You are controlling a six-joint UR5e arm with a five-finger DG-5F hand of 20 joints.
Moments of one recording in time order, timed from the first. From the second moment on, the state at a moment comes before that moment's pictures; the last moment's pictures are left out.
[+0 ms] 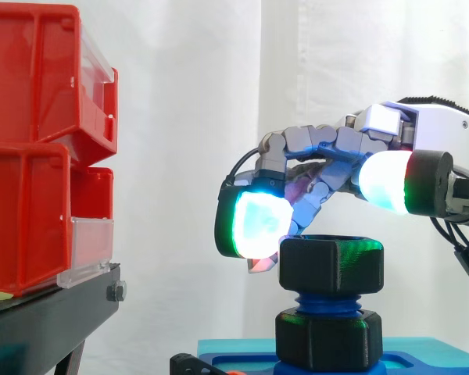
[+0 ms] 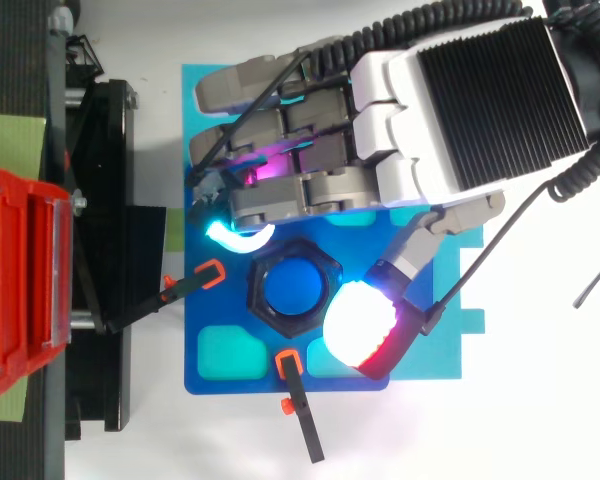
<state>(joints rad) -0.02 -2.28 -1.25 -2.48 -2.02 -1.40</state>
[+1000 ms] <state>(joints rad) -0.05 -2.28 -1.25 -2.48 -2.03 -1.40</state>
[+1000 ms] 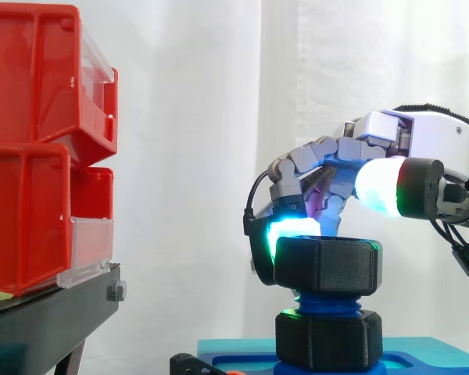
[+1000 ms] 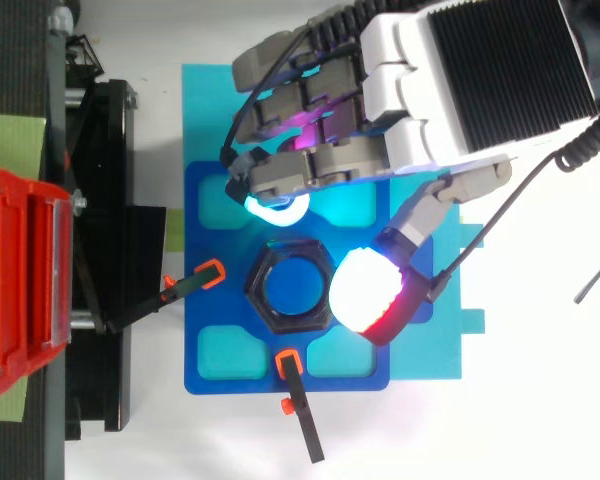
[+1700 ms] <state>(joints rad) -0.08 -2.28 -1.15 -2.51 -2.13 -1.40</state>
